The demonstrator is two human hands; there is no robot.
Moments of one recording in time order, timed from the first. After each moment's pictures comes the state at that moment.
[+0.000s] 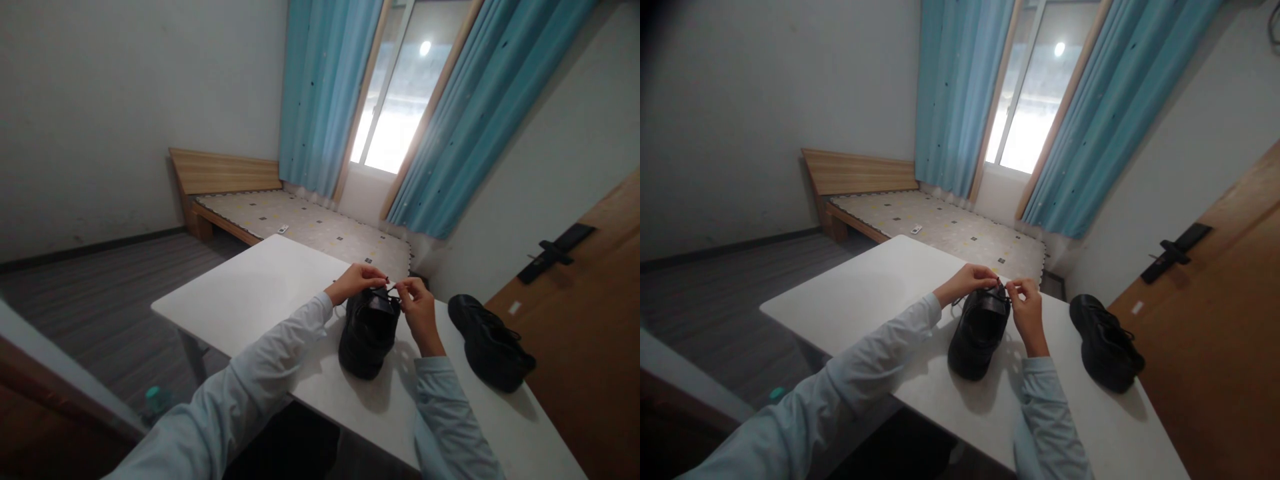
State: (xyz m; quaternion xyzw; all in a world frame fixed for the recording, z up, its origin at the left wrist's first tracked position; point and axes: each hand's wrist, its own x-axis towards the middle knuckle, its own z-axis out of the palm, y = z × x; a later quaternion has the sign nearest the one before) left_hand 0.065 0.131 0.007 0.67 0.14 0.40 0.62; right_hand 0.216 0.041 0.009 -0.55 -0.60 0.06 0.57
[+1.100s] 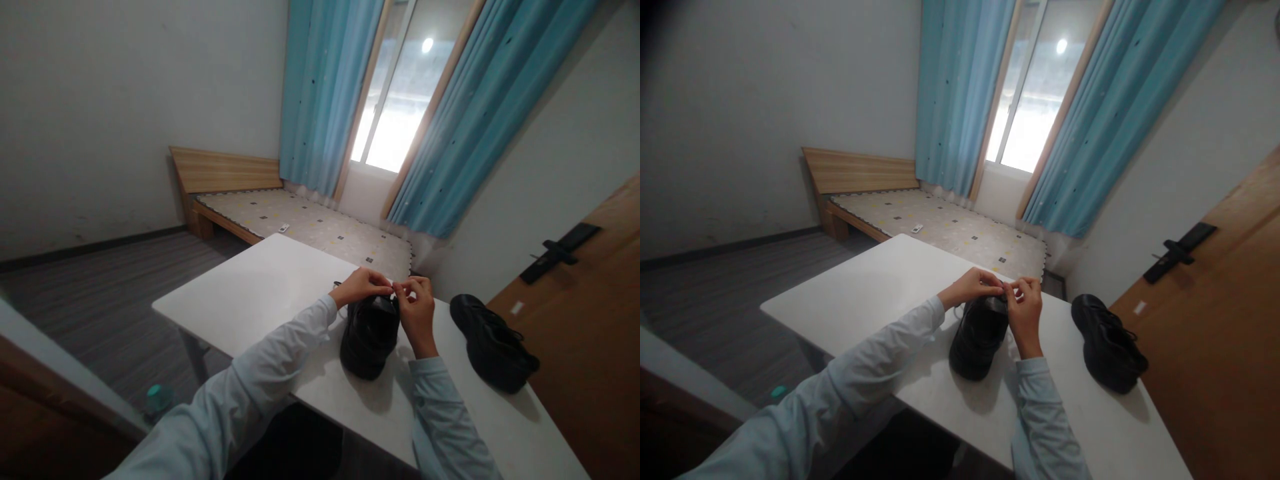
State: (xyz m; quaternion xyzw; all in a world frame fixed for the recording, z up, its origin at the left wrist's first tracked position) left_hand 0.068 0.127 0.005 0.76 0.16 0.37 0.52; right_hand 0.200 0.039 0.010 -0.58 -0.59 -0.07 0.55
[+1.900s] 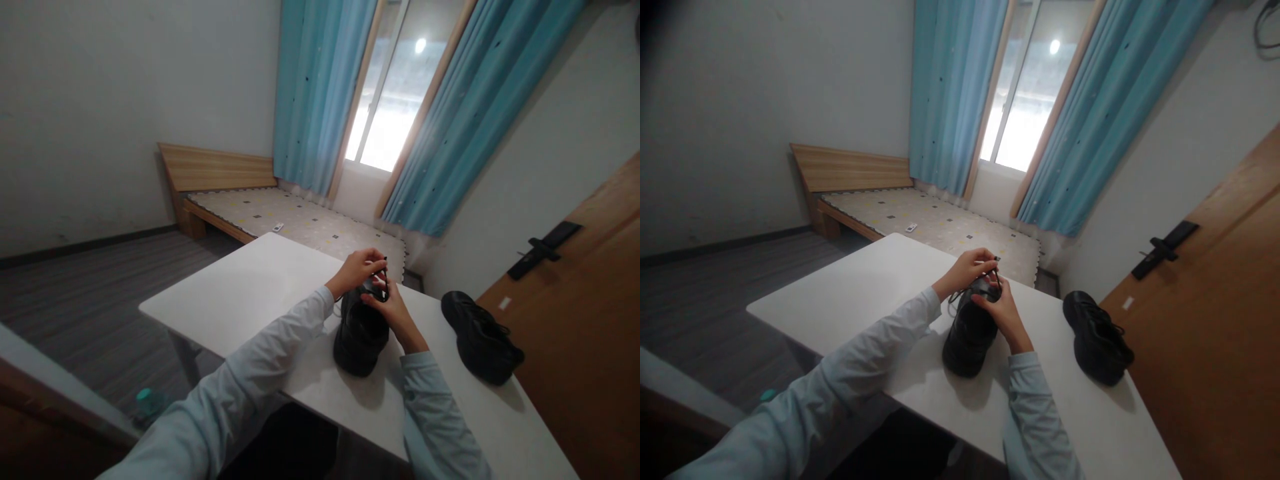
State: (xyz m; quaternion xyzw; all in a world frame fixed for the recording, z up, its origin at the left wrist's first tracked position) left_hand 0.072 0.125 0.037 0.68 0.17 0.48 0.52; right_hand 0.197 0.052 -0.010 -0.57 -0.59 0.23 0.52
